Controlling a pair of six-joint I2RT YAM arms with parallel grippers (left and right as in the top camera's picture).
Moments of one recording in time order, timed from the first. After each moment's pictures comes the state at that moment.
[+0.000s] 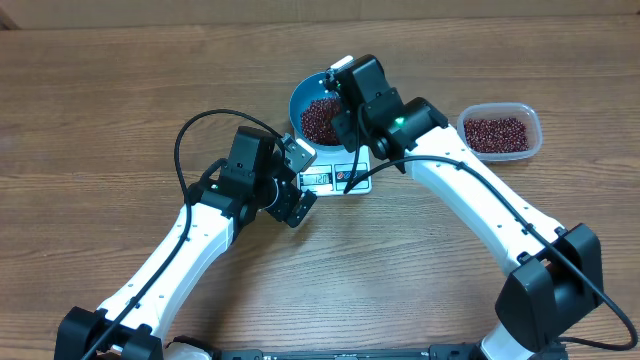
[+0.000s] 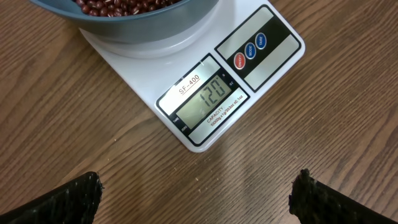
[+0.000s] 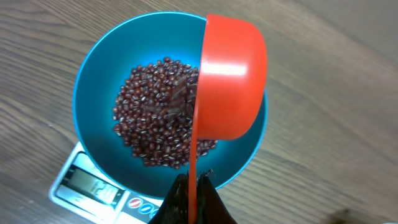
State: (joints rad) left arm -0.37 1.44 0.91 -0.47 0.19 0.29; right arm 0.58 1.80 1.57 -0.70 0.20 -0.06
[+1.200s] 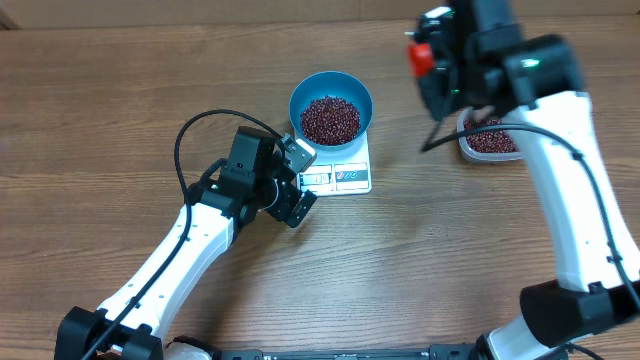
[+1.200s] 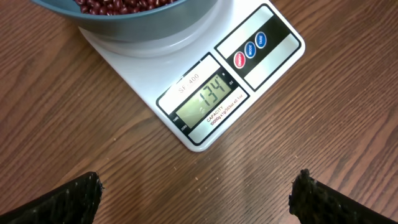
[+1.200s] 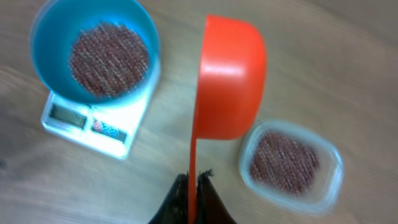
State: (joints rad) left arm -0.37 1.44 0.91 -0.47 0.19 0.29; right arm 0.25 1.75 2.03 -1.35 0.00 -0.20
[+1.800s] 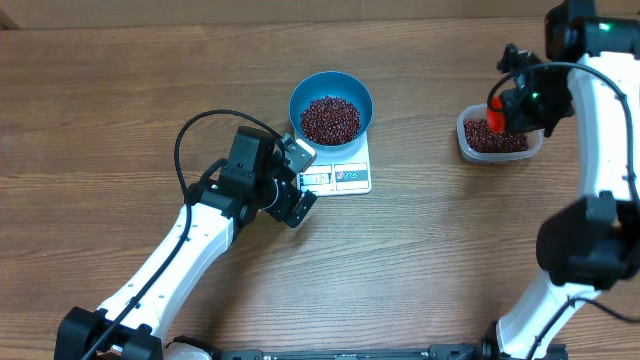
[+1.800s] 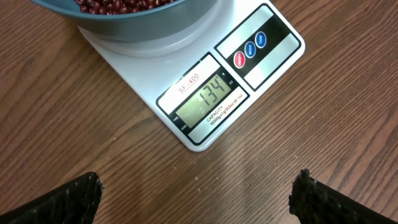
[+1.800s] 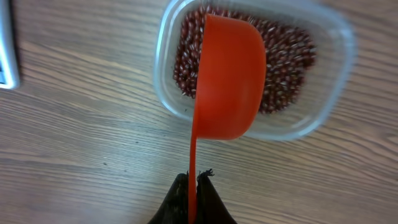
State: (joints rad) left arm -0.37 1.44 0.91 -0.47 0.19 0.29; right arm -0.14 2.04 2.02 -1.54 -0.06 -0.41
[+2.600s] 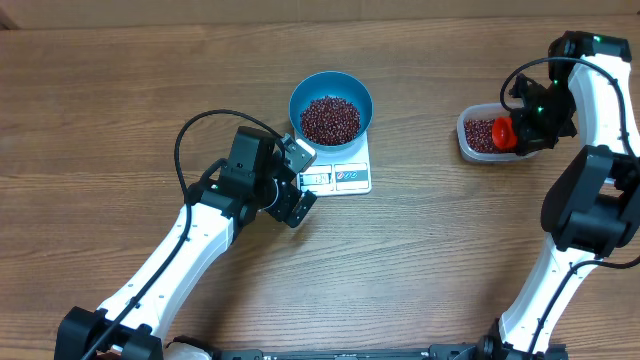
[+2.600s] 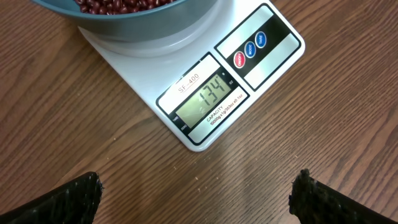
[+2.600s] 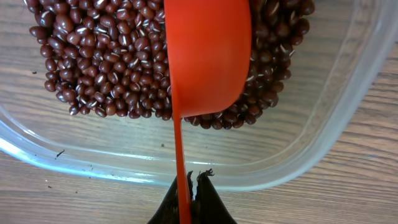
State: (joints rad) left arm -0.37 1.44 0.91 -0.47 0.19 0.29; right arm -0.25 2.25 2.02 -1.49 0.00 -0.37
